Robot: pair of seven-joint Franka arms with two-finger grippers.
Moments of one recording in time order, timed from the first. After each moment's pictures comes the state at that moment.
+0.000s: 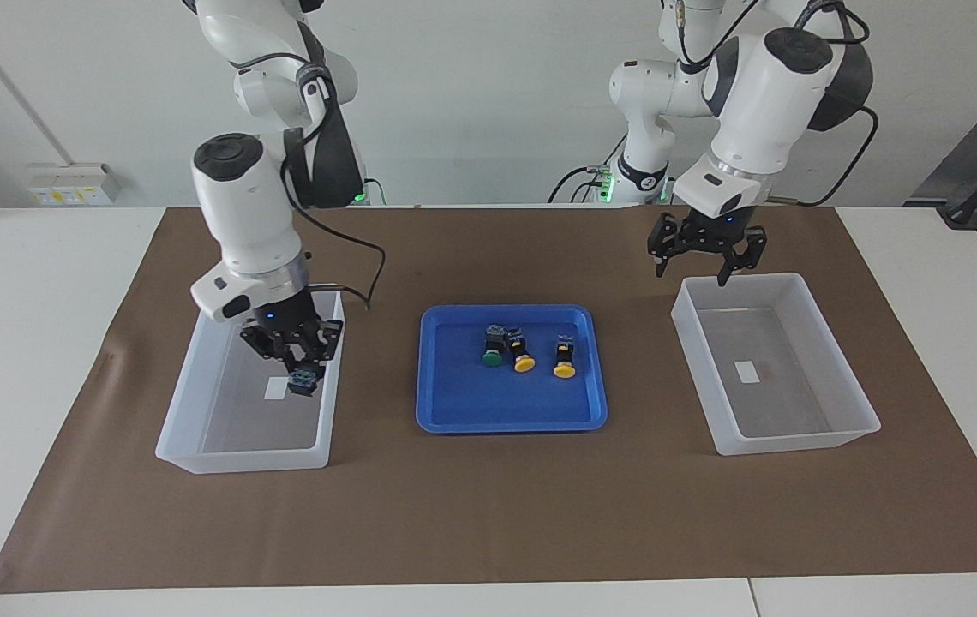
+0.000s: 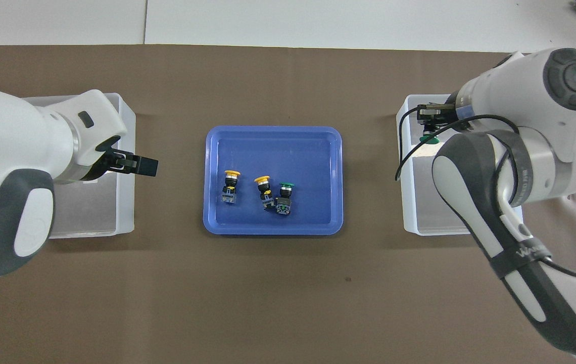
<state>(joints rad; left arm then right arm) -0.27 -0.04 -0.02 -1.90 -0.01 2.01 -0.03 0.19 0.25 -0.09 -1.71 -0.01 2.15 0.15</state>
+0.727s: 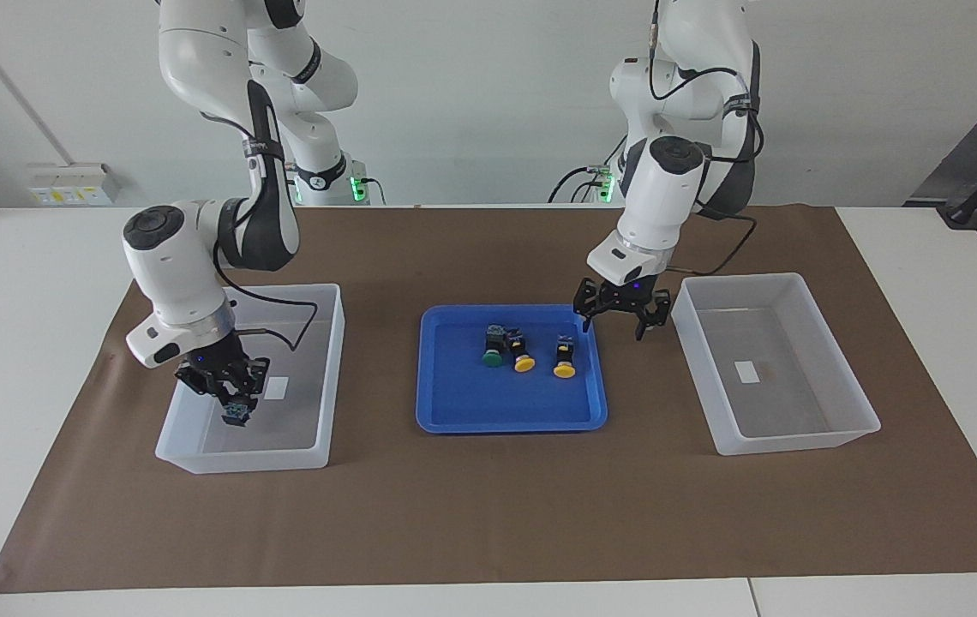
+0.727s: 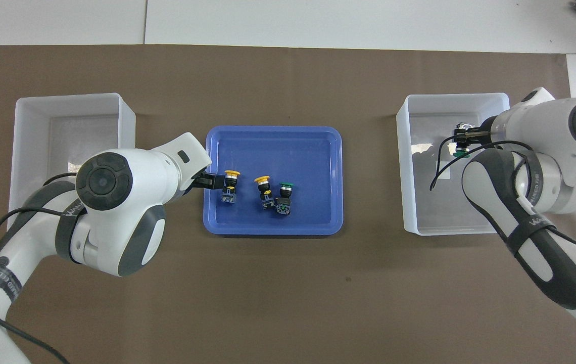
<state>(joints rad) -0.41 0.11 -0.02 -2.12 -0.01 2.46 -0.20 0.04 0.32 -0.09 -1.93 0.04 2.48 -0.05</state>
